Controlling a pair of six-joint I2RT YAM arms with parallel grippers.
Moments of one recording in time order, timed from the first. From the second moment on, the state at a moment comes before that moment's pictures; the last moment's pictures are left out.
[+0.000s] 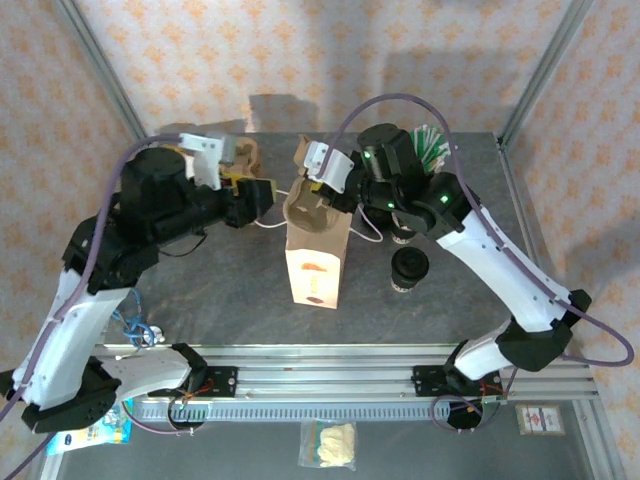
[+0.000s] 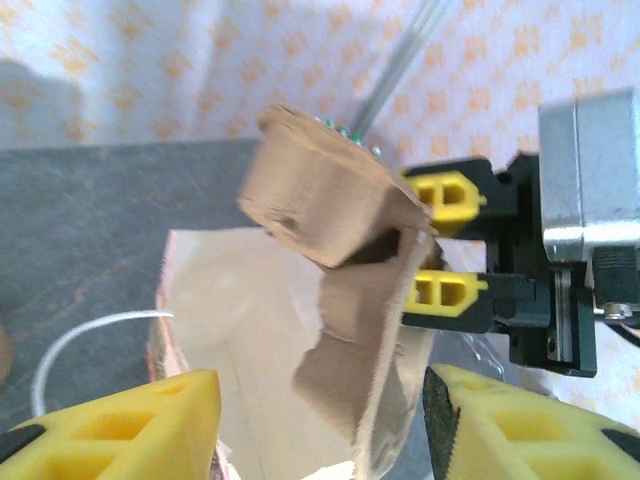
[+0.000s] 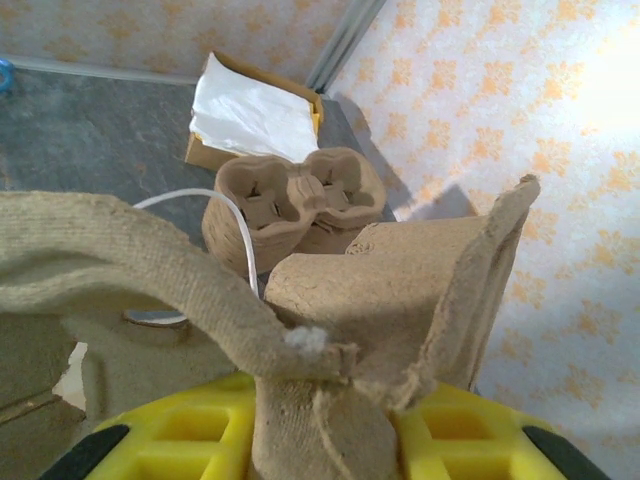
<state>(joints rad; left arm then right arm) -0.59 1.09 1.73 -0.98 0.06 -0.45 0.83 1.45 1.82 -0.83 -0.02 -0.59</state>
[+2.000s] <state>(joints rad) -0.42 1.09 1.05 -0.46 0.16 -0.80 0.95 1.50 1.65 -1.01 0.24 -0.52</state>
